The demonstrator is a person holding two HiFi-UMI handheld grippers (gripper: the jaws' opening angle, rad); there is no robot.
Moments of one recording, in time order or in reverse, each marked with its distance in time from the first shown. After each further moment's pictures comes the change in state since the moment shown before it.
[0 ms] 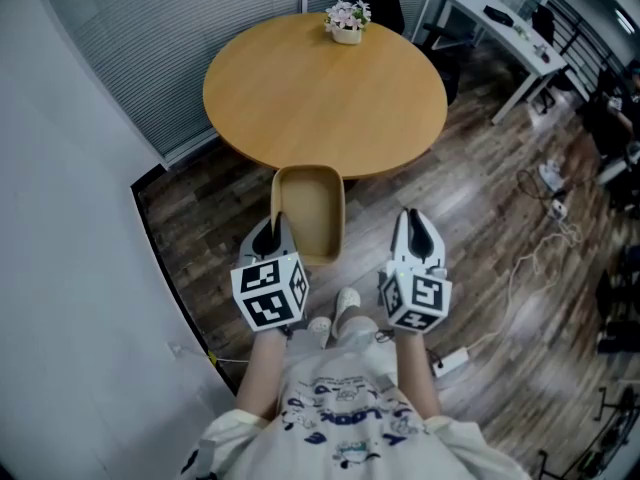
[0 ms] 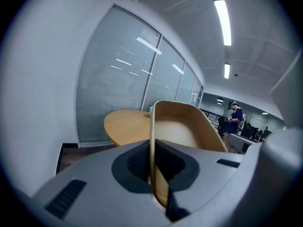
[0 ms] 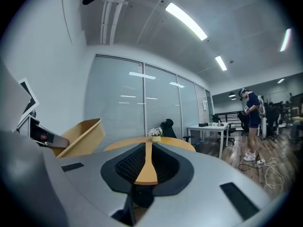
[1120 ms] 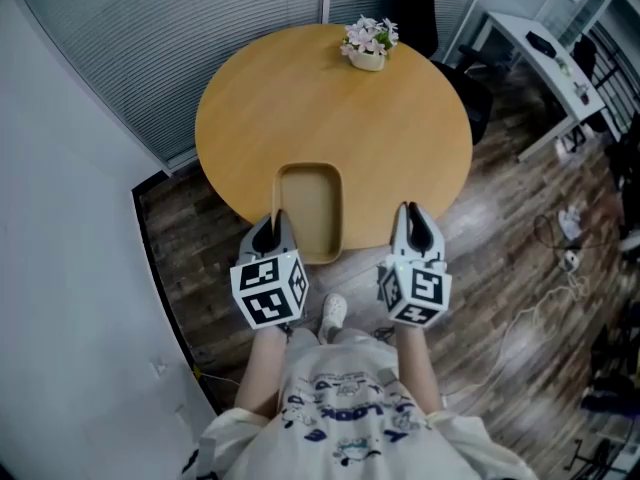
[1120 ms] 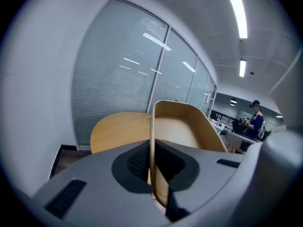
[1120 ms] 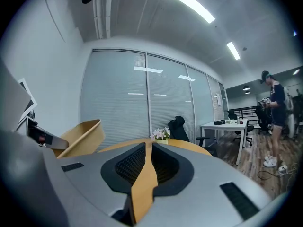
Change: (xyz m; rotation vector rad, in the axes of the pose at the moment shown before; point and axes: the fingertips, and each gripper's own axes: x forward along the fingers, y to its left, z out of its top) left arm 0.211 -0.016 0.091 -0.057 0.000 0.118; right arm 0.261 -0.053 0.028 -0.008 0.034 0.143
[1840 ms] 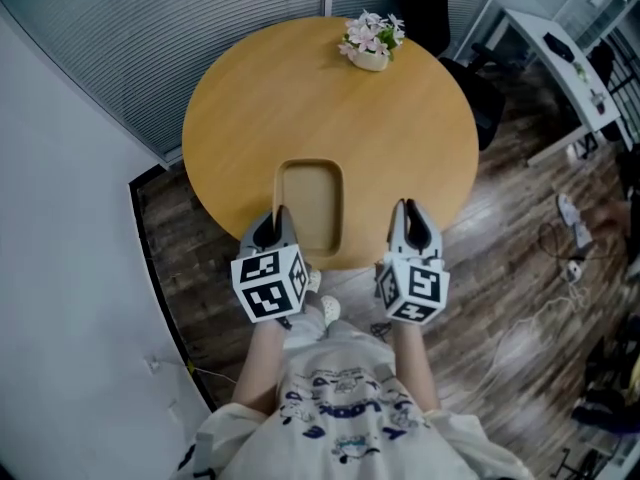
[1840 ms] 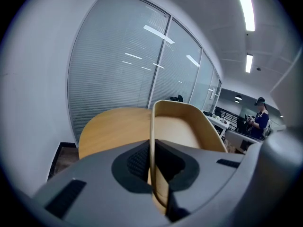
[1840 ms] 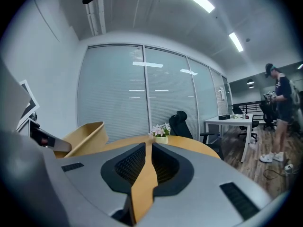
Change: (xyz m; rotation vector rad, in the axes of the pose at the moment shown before) left arm 0.086 -0.026 0.017 -0.011 0.062 0.040; right arm 0.087 -0.040 -0.004 0.023 0.042 0.043
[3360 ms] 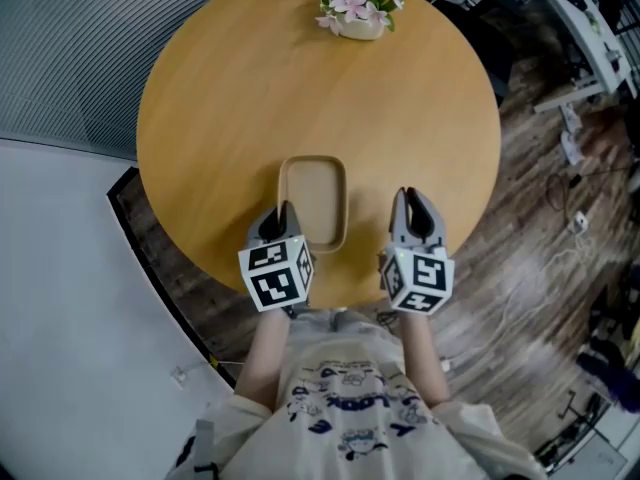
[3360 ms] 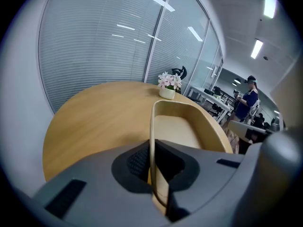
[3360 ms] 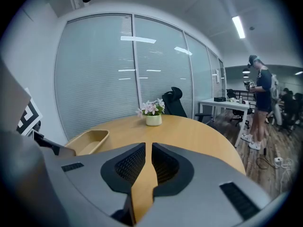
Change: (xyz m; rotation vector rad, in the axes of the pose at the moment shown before) left arm 0.207 0.023 -0.016 0.045 0.318 -0.058; right arm 0.169 -0.034 -0.069 0.030 0.250 -0.104
